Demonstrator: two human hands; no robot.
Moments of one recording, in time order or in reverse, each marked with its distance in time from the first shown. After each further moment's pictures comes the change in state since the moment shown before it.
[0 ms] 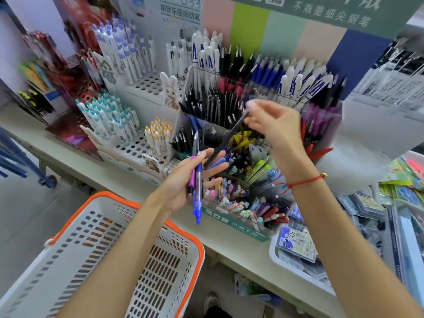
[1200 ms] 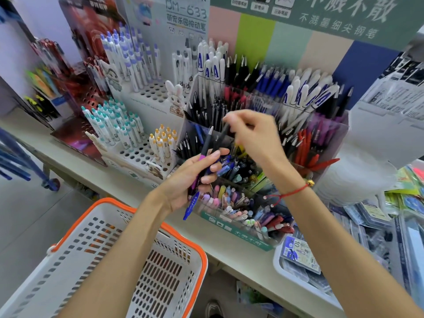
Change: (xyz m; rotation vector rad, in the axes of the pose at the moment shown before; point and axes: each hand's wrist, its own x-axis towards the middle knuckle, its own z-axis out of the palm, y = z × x) left_hand 0.007 0.018 0.000 0.203 -0.168 -0.020; right_hand 0.002 0.003 0.031 -0.365 -0.129 -0.195
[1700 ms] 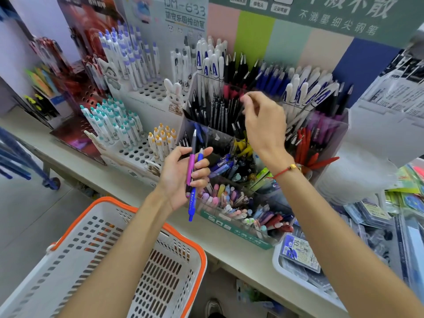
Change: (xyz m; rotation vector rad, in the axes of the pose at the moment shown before) left_hand 0.004 -0.004 -0.011 -0.420 0.121 -0.020; right_hand 0.032 0.021 0.001 -0.399 0.353 -0.200
